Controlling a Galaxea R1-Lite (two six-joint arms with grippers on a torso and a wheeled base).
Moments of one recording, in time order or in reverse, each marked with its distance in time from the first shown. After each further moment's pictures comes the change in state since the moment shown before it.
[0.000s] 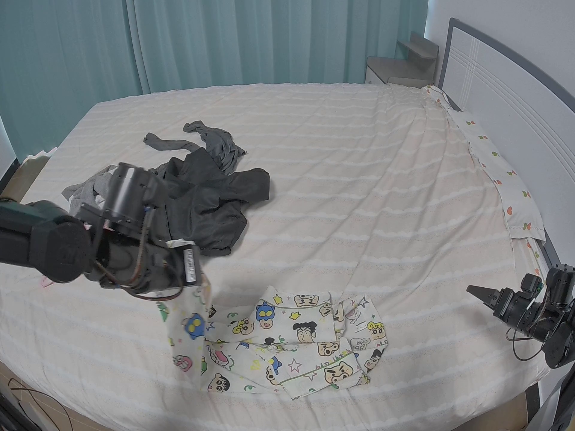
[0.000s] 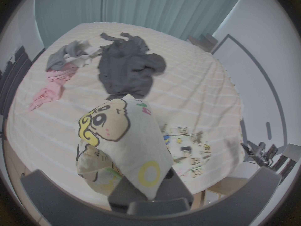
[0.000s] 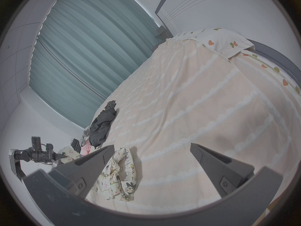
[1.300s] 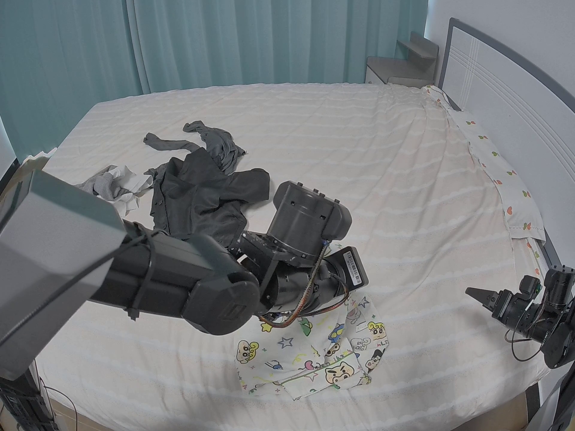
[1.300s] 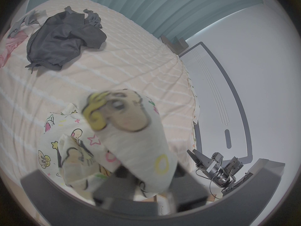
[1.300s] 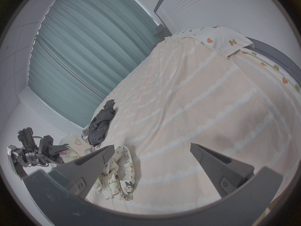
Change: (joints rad) left arm -0.411 0.347 -0.299 -0.285 -0.012 -0.419; right arm 0.003 0.017 0.000 0.000 -0.004 -0.003
